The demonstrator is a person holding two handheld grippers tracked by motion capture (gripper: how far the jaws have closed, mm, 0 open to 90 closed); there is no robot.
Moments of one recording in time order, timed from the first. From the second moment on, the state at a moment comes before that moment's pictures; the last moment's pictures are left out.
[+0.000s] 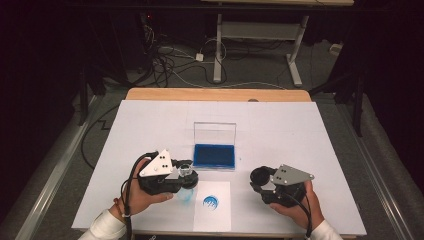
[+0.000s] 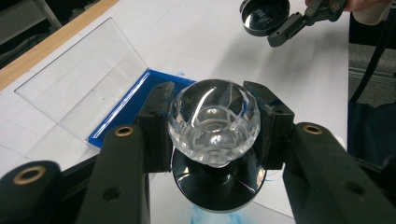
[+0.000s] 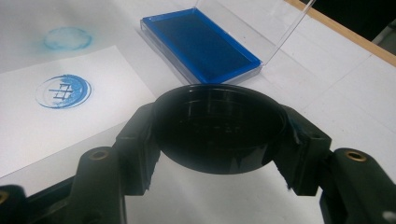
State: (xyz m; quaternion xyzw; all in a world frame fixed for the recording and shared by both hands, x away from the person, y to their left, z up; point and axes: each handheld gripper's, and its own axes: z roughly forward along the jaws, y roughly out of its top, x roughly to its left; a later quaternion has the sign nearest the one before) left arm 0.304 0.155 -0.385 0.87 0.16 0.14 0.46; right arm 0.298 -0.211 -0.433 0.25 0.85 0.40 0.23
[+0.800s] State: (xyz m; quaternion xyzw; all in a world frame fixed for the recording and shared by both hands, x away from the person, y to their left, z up) left arm 0.299 0.148 -0.383 0.86 0.15 0.13 0.47; right arm 0.295 -0.167 -0.442 0.21 0.87 0.41 0.17
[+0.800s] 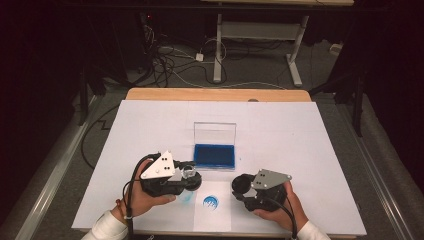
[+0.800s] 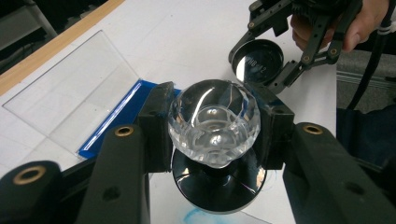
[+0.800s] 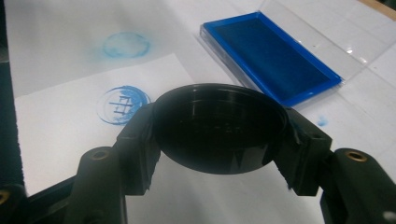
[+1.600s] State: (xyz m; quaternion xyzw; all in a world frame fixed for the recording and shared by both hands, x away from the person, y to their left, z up) left arm 0.302 0.120 -0.382 0.85 0.14 0.10 0.50; right arm 0.298 -0.115 -0.443 0.18 0.87 0.44 0.13
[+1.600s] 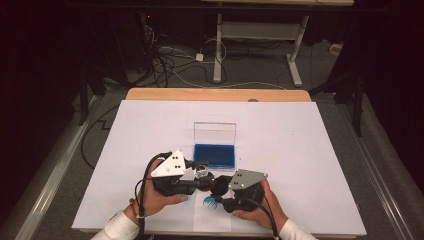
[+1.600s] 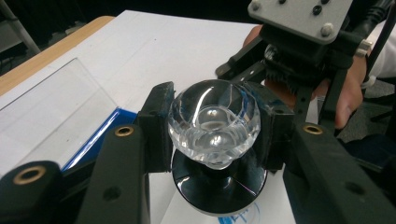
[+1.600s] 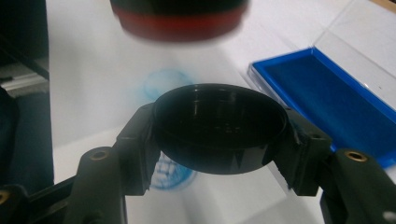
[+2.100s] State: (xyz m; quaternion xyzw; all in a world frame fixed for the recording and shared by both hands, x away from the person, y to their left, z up) left arm 0.307 0.117 -0.385 0.84 0.14 0.10 0.52; right arm 0.299 -0.099 -0.437 0.19 0.85 0.48 0.12
